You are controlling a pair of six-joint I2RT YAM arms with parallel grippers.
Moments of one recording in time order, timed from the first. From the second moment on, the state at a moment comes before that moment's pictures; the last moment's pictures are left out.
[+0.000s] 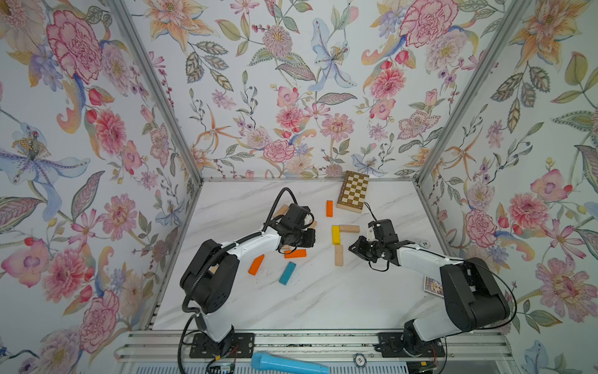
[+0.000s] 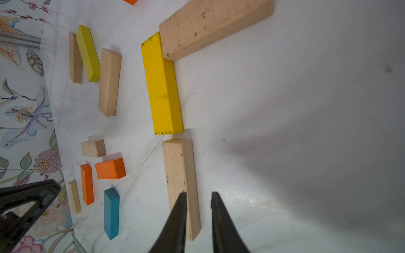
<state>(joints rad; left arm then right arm) -0.65 1.80 1.20 -0.33 0.27 -0.48 0.30 1.52 0.71 -0.13 -0.36 0.72</state>
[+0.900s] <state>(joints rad) -0.71 2.08 1.35 -0.33 0.44 -0.50 0.36 1.62 0.67 0.00 -0.41 0.82</state>
